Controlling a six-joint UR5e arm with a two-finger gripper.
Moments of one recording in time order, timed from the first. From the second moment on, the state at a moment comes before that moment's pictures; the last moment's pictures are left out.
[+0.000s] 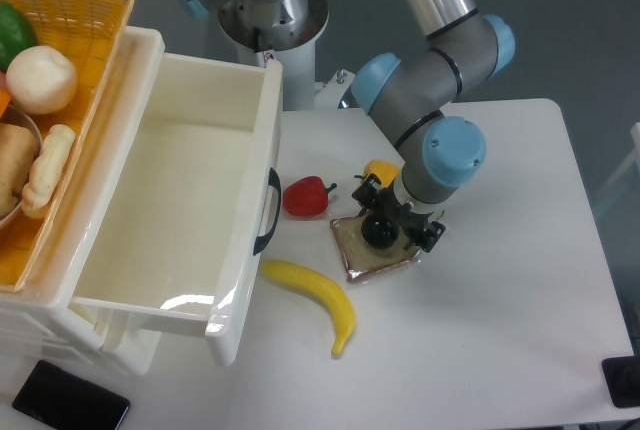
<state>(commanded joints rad) 2.62 -2.03 -1.71 -1.15 1.49 1.23</state>
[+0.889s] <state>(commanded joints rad) 2.62 -2.02 -1.64 -1.16 1.50 1.22</state>
